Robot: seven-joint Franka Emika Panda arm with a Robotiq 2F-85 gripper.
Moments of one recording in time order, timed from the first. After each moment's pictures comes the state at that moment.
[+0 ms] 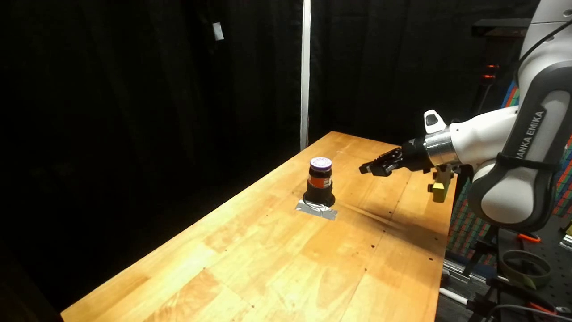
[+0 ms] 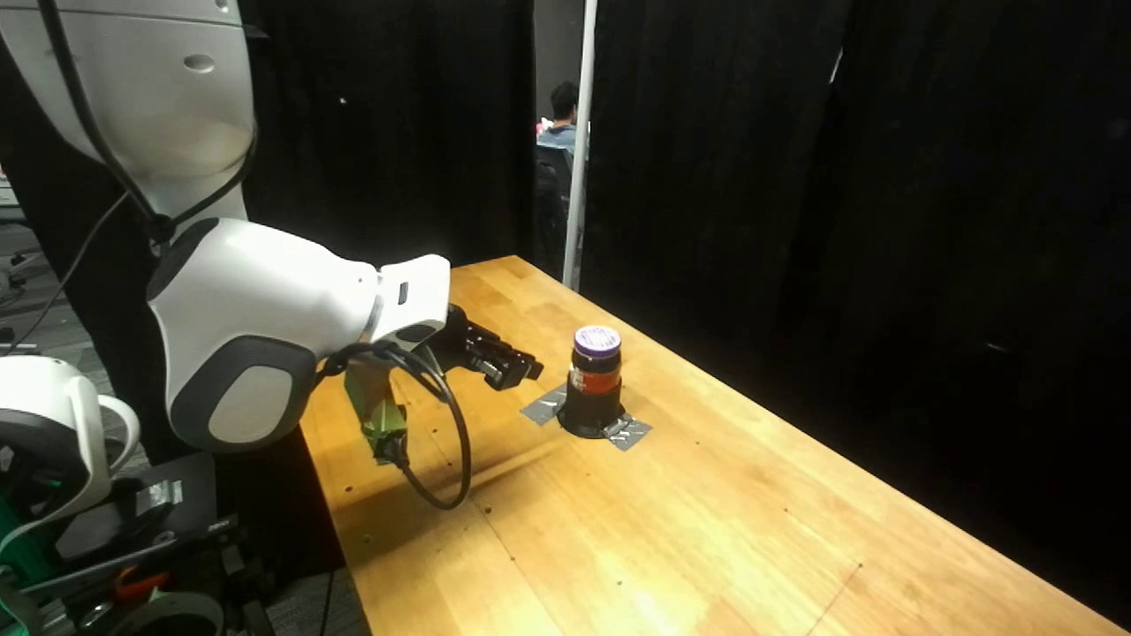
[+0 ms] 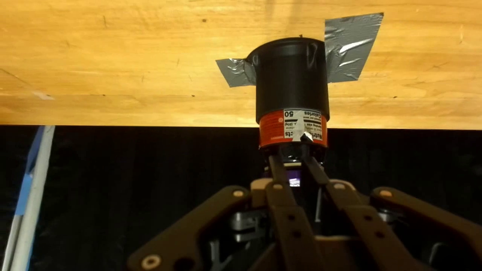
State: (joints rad) arm 0.28 0.42 0.01 -2.72 0.26 4.14 -0.03
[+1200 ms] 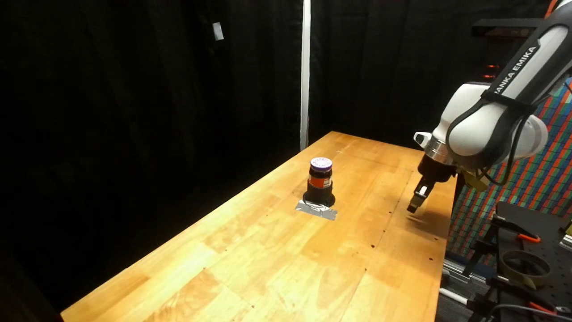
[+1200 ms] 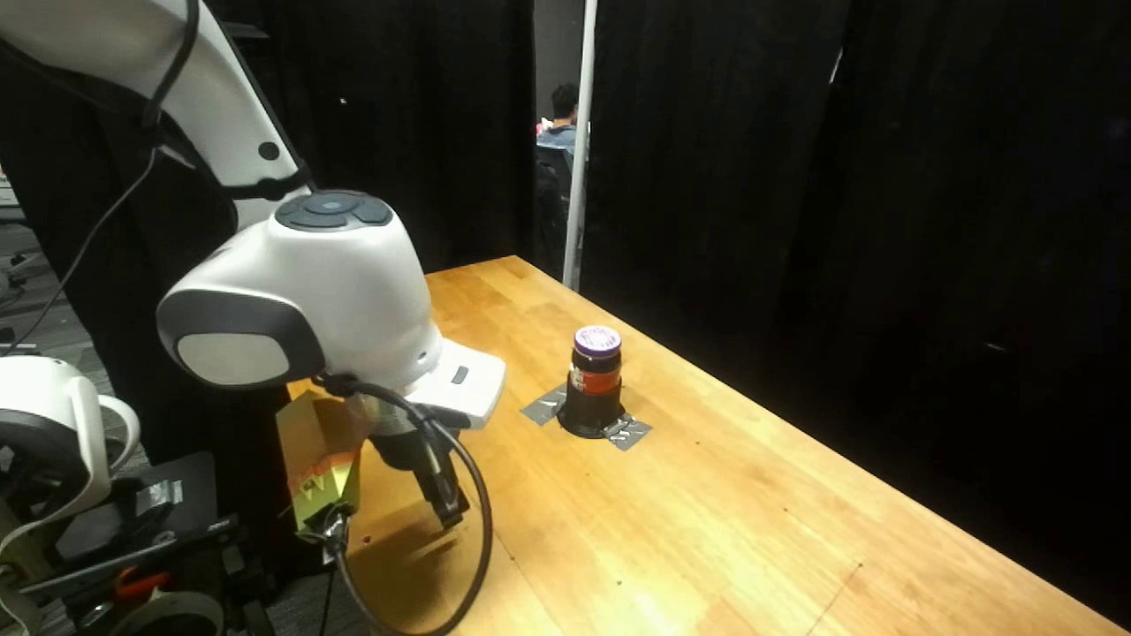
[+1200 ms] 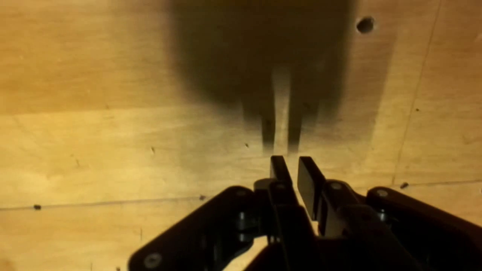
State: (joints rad) arm 0.48 0.18 -0.28 -2.74 0.70 3.08 -0.53
